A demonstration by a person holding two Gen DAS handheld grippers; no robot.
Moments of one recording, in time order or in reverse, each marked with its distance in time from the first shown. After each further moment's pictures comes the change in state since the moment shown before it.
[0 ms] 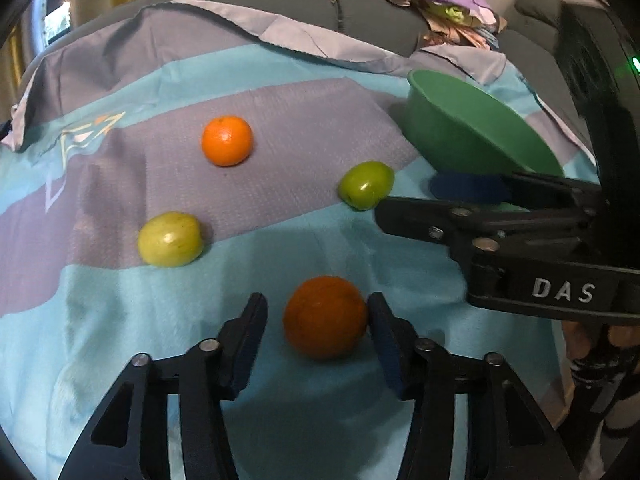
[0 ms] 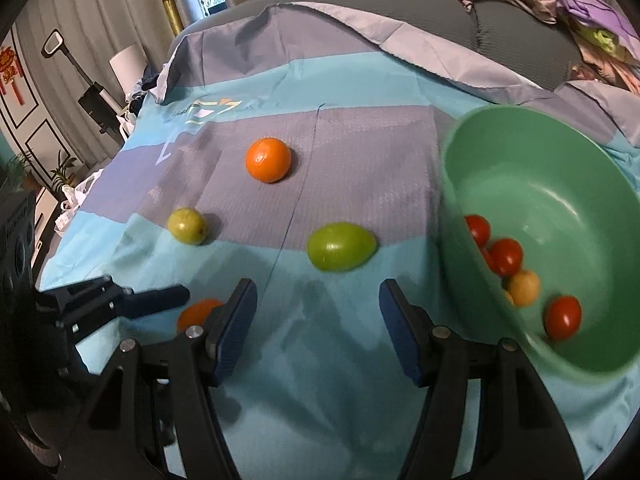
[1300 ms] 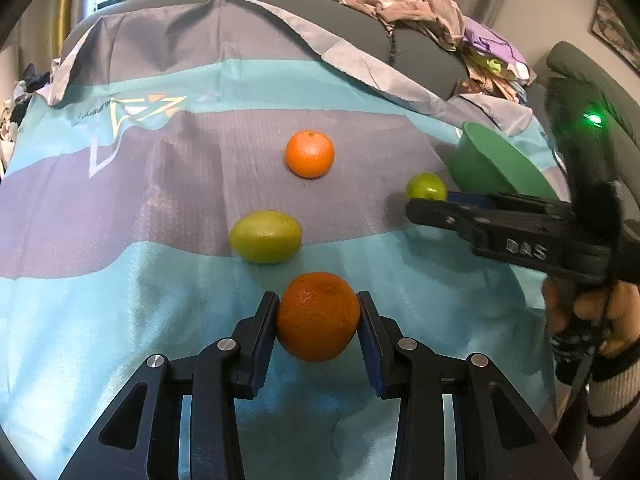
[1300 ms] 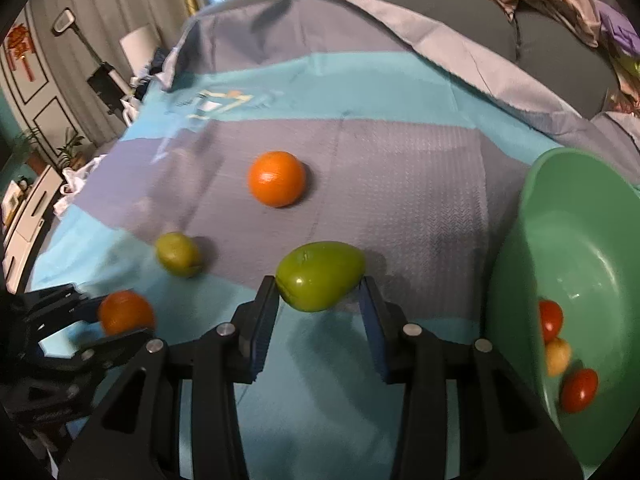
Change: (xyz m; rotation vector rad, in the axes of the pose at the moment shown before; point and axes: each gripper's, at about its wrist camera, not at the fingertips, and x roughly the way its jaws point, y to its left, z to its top) left arm -0.030 0.056 -0.010 -0.166 -0.075 -0.009; right arm 0.020 0.011 0.026 -0.082 0.011 0.030
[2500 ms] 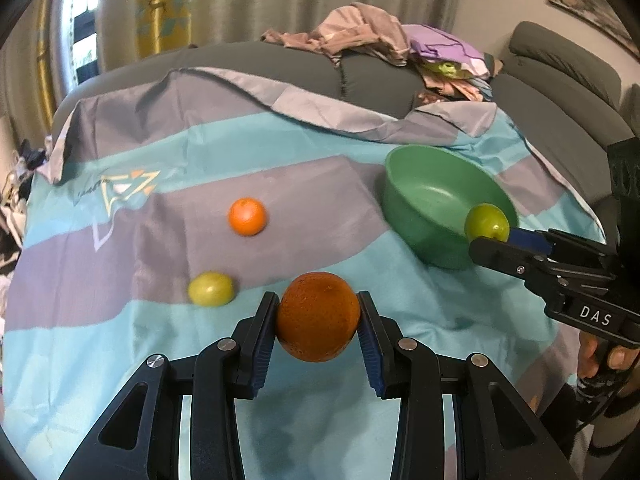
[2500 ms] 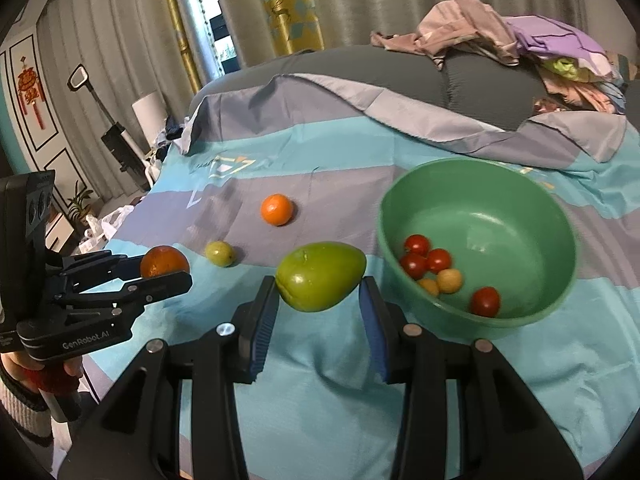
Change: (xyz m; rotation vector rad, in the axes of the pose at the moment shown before) left arm -0.047 -0.079 0.019 0.148 -0.090 0.044; right arm -0.128 -0.025 -0.058 0.098 -0.222 -0.022
